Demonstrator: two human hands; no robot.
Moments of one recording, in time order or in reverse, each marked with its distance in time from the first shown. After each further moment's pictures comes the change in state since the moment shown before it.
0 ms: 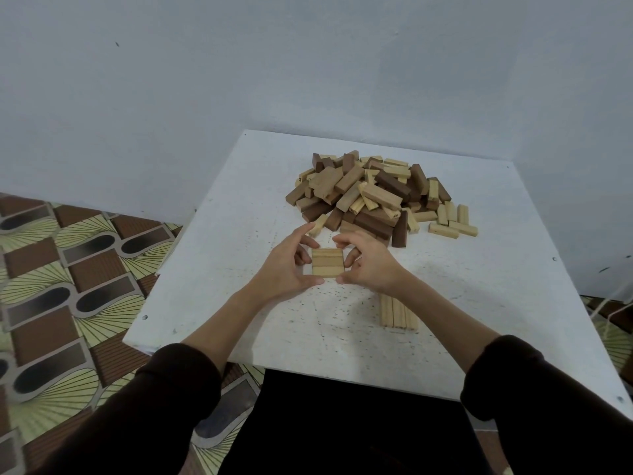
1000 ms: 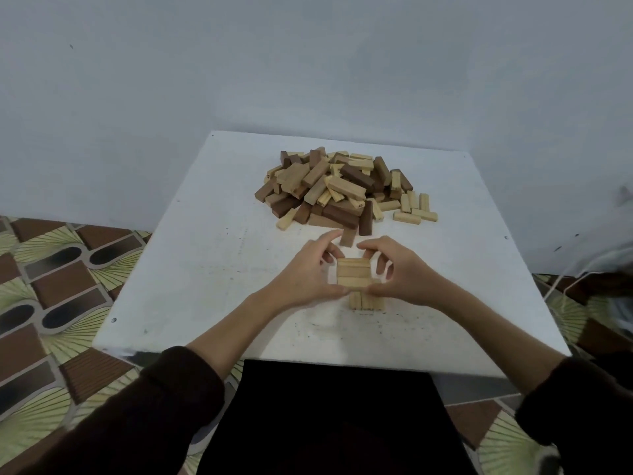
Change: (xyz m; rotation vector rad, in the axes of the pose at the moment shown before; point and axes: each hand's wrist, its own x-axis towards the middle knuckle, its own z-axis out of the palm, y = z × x) left_hand -0.005 0.055 0.056 0.023 -0.217 0.028; right_hand -0.080 0.030 -0.051 -0.194 0.044 -0.044
